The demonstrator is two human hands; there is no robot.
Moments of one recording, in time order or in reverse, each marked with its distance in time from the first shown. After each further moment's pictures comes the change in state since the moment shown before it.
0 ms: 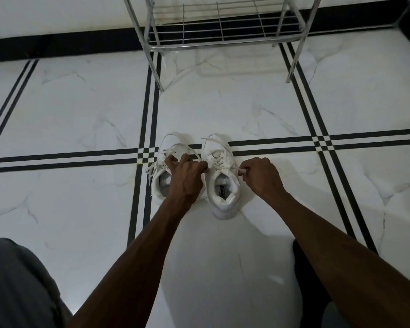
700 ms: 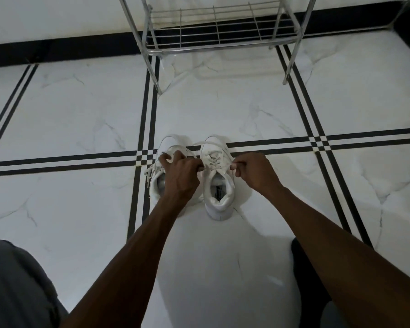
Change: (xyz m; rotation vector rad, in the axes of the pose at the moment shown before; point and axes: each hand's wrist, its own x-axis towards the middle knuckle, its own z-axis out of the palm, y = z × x) left_hand 0.004 -0.001 -0.012 -0.010 0.002 -0.074; right_hand 0.010 -0.001 -0.006 0.323 -0.062 -0.013
